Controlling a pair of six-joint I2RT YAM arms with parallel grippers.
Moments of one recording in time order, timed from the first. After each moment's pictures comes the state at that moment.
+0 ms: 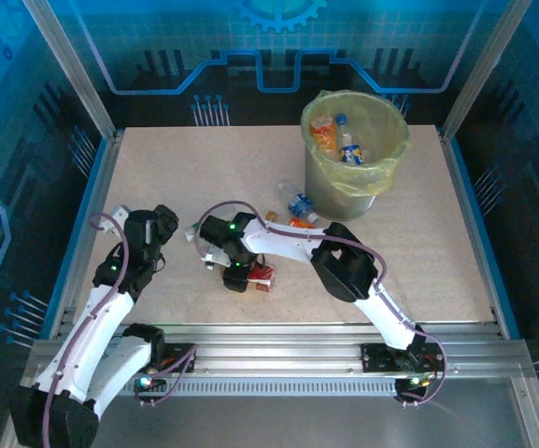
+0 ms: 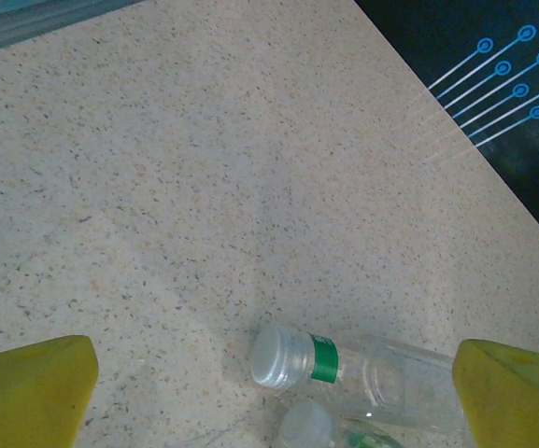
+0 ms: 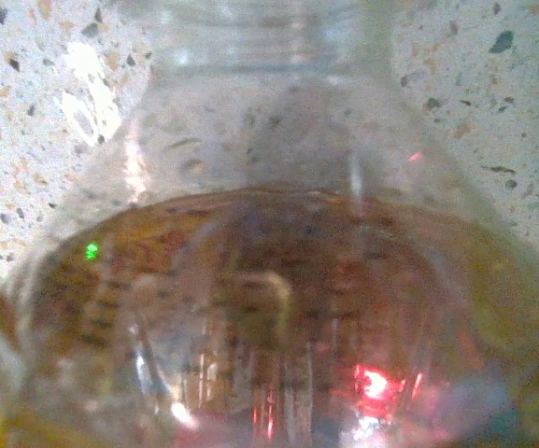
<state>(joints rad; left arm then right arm) -0.15 0.79 0.64 -0.51 -0.41 -0.95 1.03 2.29 1.86 -1.05 -0.02 -0.24</state>
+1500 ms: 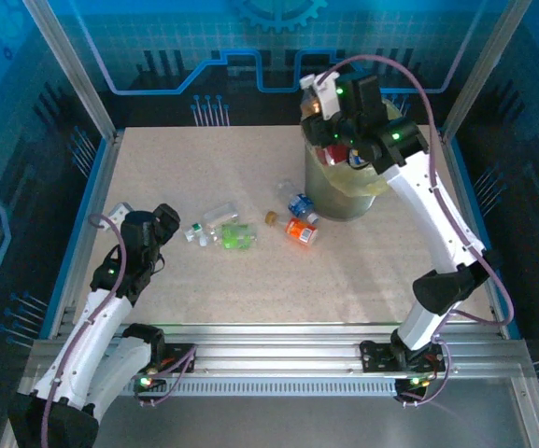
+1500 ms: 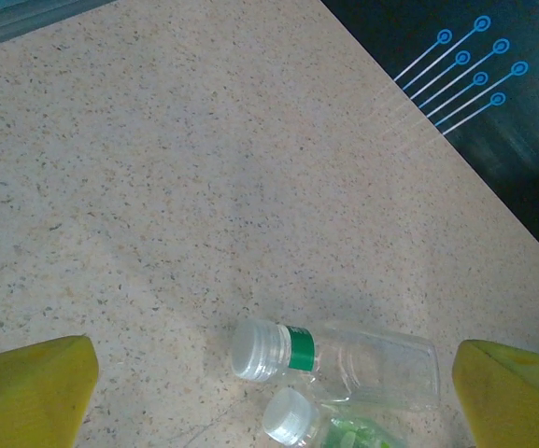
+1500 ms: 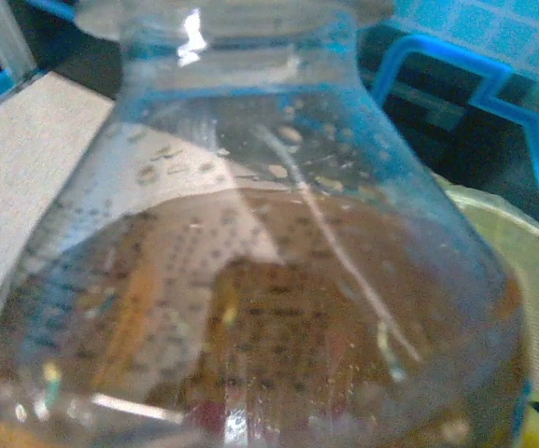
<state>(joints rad) -0.15 0.76 0.64 -0.49 -0.36 -0.90 0.48 1.71 2.12 -0.95 0.13 -0.05</state>
